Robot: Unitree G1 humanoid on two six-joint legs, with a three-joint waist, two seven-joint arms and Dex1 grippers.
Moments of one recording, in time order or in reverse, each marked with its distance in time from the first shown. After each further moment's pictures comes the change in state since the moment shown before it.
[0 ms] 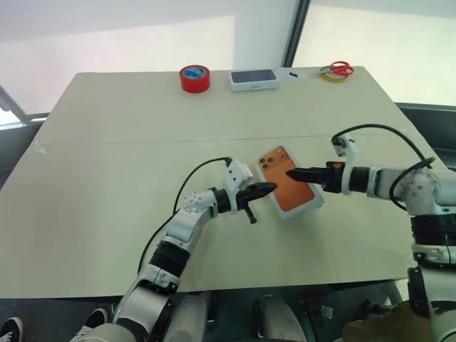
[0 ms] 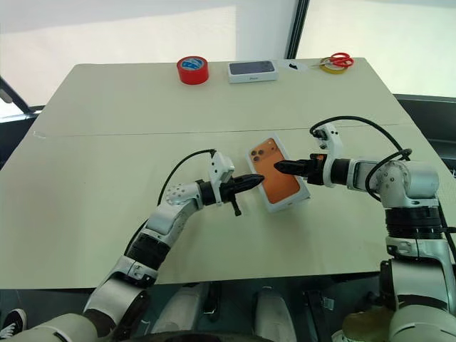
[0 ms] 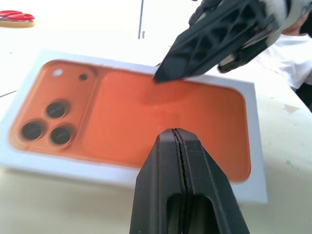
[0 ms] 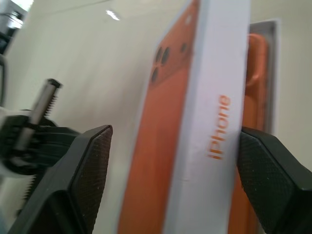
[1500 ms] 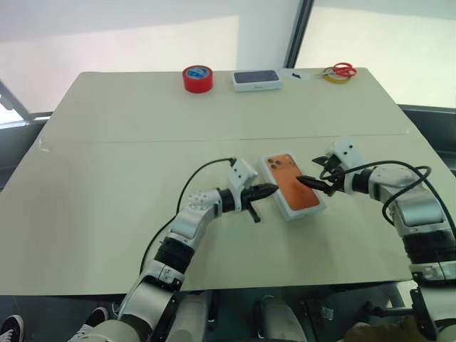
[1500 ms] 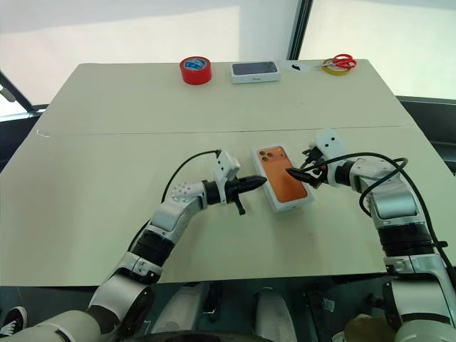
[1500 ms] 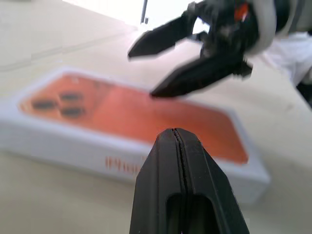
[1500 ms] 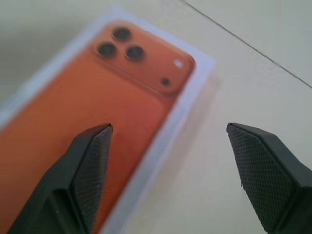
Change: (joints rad) left arm -0.071 -0.034 0.029 -0.009 -0.008 0.128 0.033; right arm 0.119 0.015 0.056 -0.007 -0.464 -0.640 0.204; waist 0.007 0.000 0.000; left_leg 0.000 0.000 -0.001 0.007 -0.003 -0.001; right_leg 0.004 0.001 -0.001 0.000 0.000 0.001
